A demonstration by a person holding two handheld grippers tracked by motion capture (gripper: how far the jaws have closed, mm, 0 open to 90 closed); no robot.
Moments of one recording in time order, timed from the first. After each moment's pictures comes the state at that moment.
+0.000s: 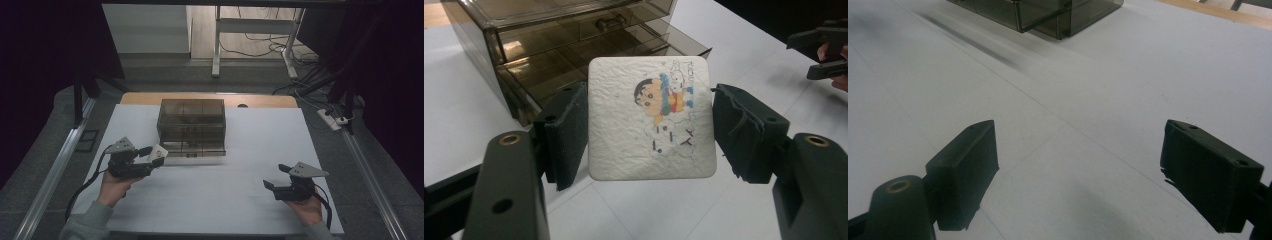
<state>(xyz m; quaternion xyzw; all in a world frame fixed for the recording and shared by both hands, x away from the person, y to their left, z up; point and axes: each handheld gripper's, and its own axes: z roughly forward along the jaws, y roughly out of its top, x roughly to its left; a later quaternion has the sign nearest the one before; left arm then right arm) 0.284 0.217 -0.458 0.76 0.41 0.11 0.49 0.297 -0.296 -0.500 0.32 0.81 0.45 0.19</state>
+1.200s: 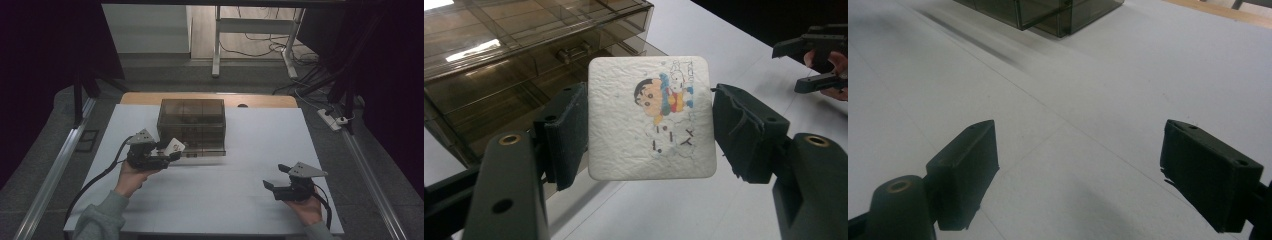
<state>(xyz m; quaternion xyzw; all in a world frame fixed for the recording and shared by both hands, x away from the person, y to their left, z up) 0.310 0.178 -0.450 0.77 0.38 0.10 0.49 0.298 -0.295 -0.501 0.32 0.81 0.45 0.19</state>
